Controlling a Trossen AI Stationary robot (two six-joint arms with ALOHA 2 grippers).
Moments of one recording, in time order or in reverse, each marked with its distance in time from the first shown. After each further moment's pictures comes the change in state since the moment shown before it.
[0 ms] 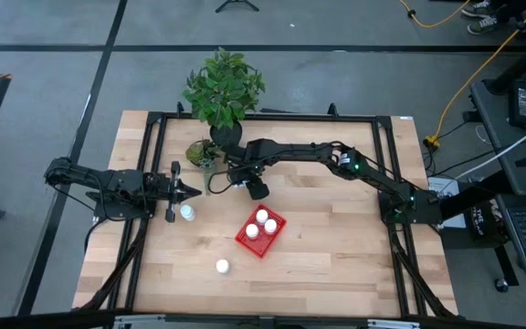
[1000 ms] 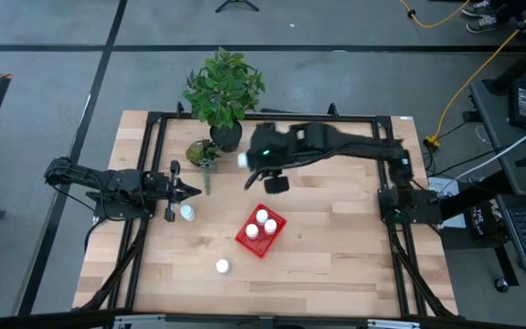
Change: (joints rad) left arm 0.000 0.000 0.000 0.051 -0.001 -0.008; right arm 0.157 -0.513 0.054 -0.177 0.290 0.178
